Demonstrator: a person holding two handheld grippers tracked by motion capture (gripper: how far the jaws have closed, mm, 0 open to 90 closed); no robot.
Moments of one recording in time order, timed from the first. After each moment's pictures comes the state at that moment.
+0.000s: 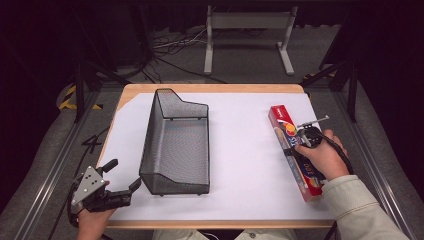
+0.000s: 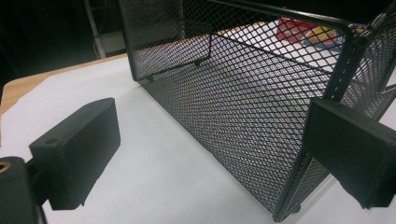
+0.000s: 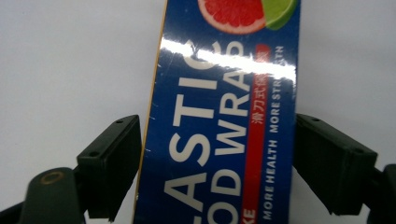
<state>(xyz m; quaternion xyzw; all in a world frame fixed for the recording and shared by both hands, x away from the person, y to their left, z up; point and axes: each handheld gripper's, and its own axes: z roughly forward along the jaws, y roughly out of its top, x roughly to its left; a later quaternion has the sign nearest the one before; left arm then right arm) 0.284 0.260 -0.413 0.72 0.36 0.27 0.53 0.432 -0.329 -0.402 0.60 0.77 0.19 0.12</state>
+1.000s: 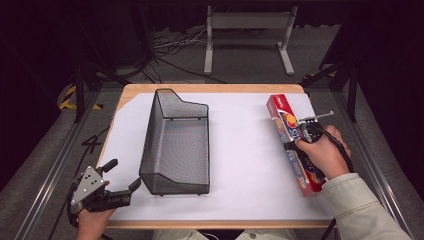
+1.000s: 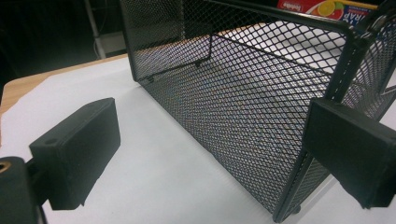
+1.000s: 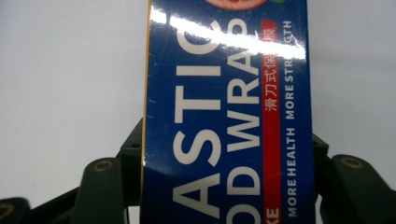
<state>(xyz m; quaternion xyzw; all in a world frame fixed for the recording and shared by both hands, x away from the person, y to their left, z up) 0.284 0.261 -0.413 0.72 0.36 0.27 0.53 0.422 -0.316 -0.368 0.62 0.74 0.23 0.13</state>
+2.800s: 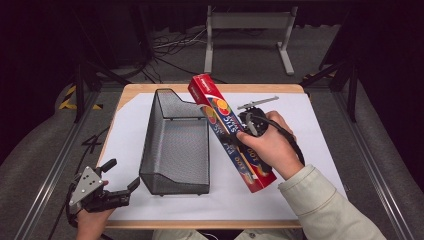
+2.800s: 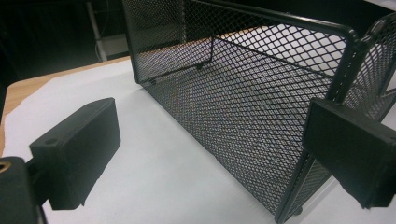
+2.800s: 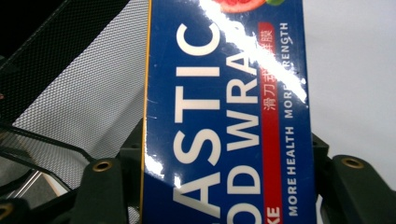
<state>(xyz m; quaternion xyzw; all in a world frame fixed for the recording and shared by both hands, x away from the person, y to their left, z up) 0.283 0.264 -0.413 0.71 0.36 0.27 0.54 0.401 -0.144 -0.294 0.46 0.80 0.37 0.06</state>
